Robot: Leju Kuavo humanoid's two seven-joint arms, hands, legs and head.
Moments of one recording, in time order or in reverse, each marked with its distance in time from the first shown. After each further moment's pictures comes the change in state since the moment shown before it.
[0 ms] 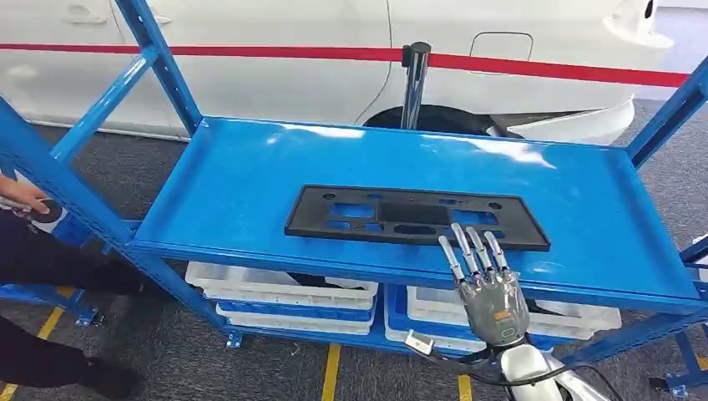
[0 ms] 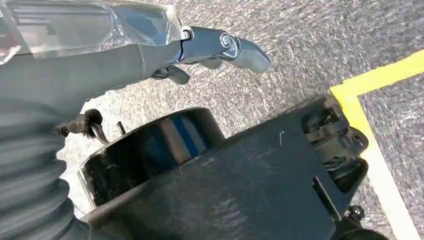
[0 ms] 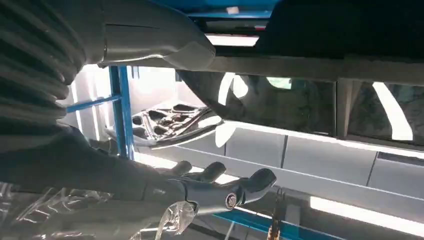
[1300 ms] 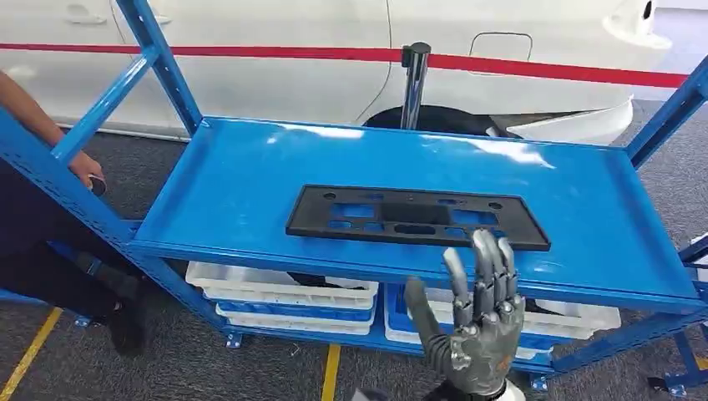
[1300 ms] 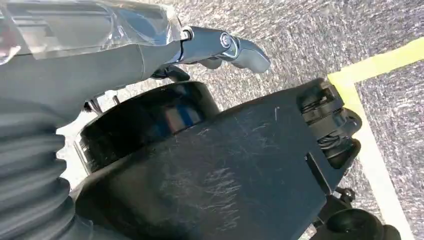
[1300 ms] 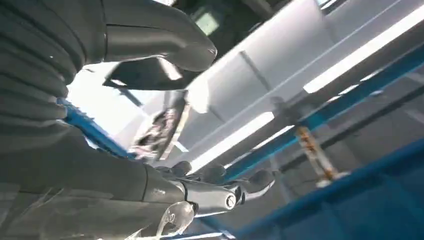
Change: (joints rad) left arm 0.013 -0.047 0.034 -0.010 -0.016 -0.034 -0.001; right arm 0.181 0.443 -0.151 -0.265 0.007 -0.319 -0.215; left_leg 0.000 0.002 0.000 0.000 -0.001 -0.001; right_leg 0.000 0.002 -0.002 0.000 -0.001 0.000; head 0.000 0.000
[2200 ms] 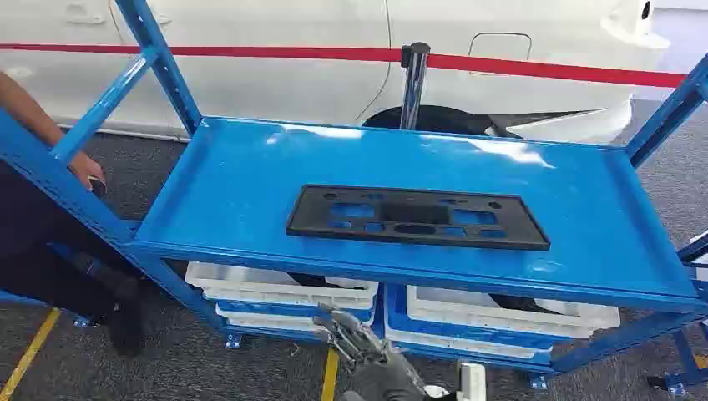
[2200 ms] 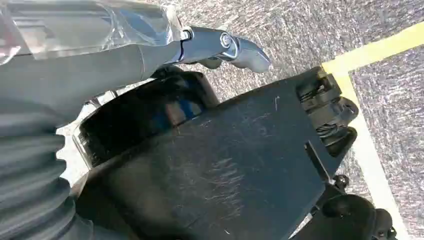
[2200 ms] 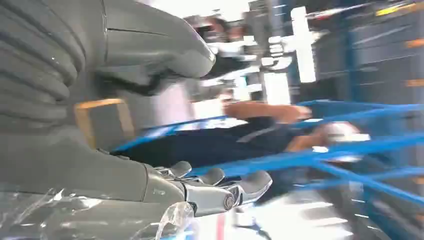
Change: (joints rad) left arm 0.016 0.013 0.037 -0.005 0.014 -0.030 -0.051; right arm 0.098 -0.005 0.088 0.230 -2.008 0.977 -0.866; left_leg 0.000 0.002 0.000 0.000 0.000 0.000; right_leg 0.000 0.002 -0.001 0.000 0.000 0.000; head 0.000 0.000
